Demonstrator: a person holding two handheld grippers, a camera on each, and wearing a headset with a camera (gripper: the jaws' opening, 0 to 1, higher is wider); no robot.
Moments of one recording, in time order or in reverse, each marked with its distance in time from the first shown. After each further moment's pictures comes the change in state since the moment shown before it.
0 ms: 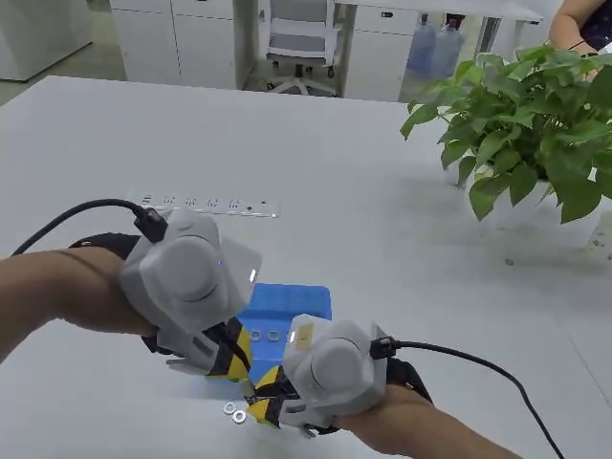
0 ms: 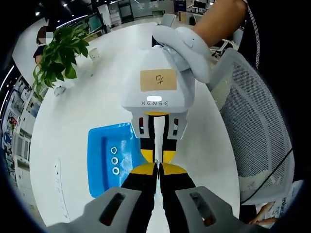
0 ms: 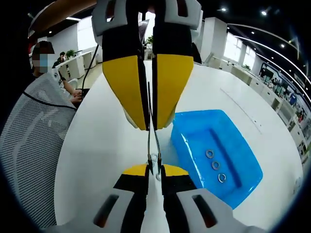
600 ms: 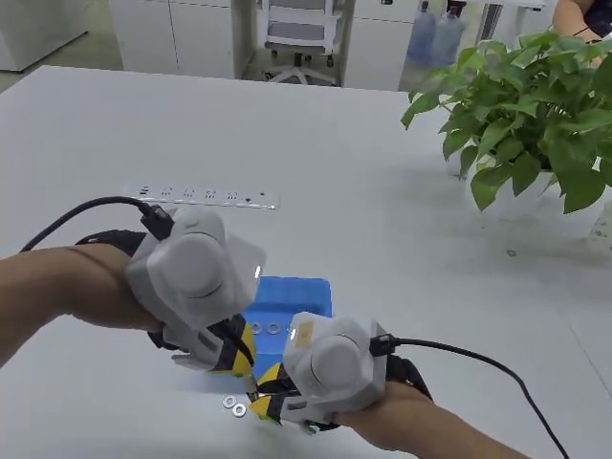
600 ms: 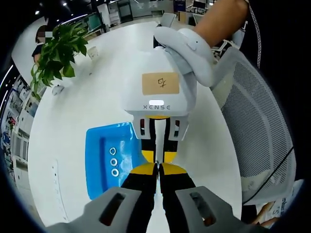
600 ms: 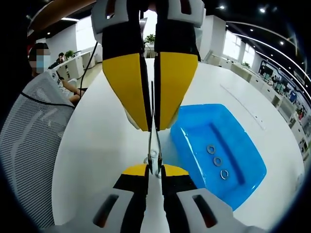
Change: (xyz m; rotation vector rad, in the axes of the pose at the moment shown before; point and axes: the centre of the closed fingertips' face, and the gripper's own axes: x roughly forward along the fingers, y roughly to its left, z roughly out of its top) left arm 0.009 0.004 -0.001 0.000 0.001 -0.014; right arm 0.004 -0.002 -0.008 0.017 0.010 0.002
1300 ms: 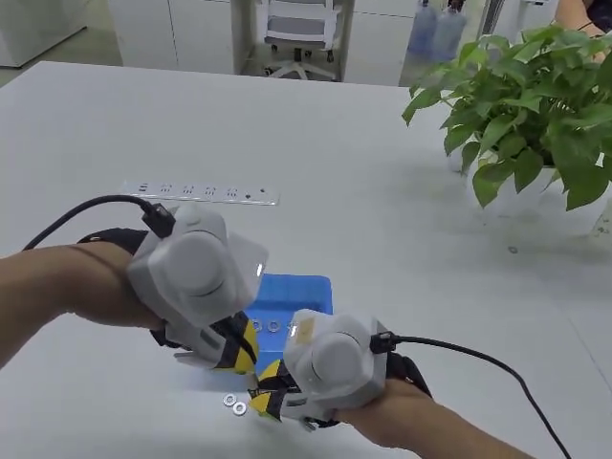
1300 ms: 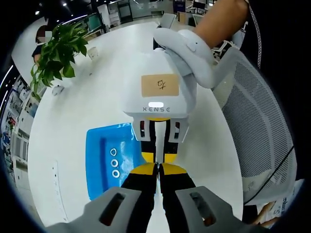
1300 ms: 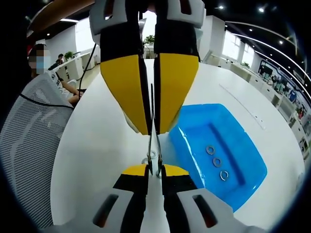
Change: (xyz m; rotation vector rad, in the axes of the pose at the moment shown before) left arm 0.002 0.003 0.001 0.002 -0.007 0.001; right arm 0.002 -0.003 0.001 0.005 -0.010 -0.001
